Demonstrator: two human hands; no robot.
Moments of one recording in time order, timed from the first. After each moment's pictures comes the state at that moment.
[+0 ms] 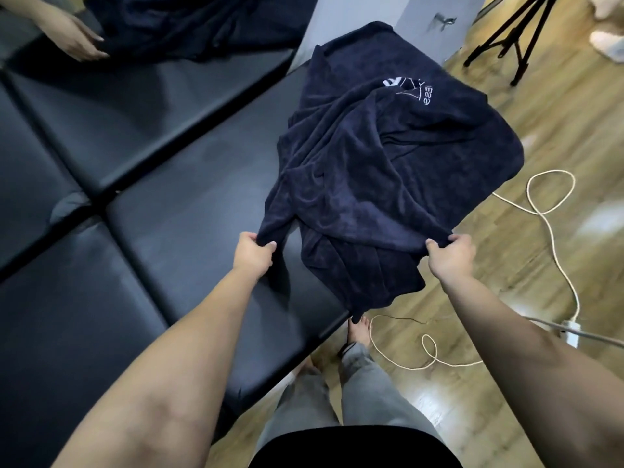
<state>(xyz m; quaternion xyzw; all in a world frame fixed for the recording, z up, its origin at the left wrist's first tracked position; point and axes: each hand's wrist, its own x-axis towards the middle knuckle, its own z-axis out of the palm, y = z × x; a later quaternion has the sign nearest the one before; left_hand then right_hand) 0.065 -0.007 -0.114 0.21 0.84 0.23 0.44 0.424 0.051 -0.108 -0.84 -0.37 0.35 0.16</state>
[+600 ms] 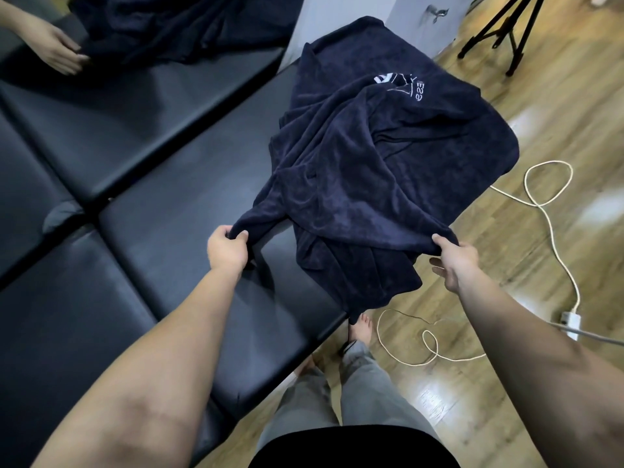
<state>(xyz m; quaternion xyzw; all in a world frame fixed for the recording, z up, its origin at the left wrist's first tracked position) 0.037 0.002 -0.107 0.18 0.87 0.31 0.34 0.442 0.058 -0.108 -0.80 -0.13 0.50 0.29</state>
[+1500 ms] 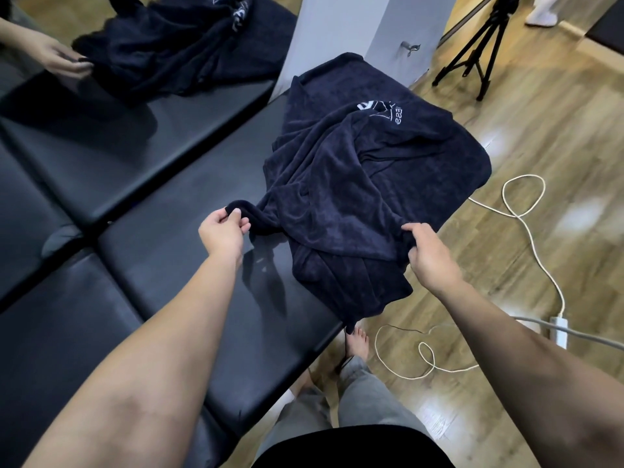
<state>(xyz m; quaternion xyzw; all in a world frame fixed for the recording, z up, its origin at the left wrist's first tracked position) 0.053 0.049 -0.044 0.07 0.75 0.54 0.37 0.428 0.045 -0.069 -0.66 -0.68 0.29 0.09</state>
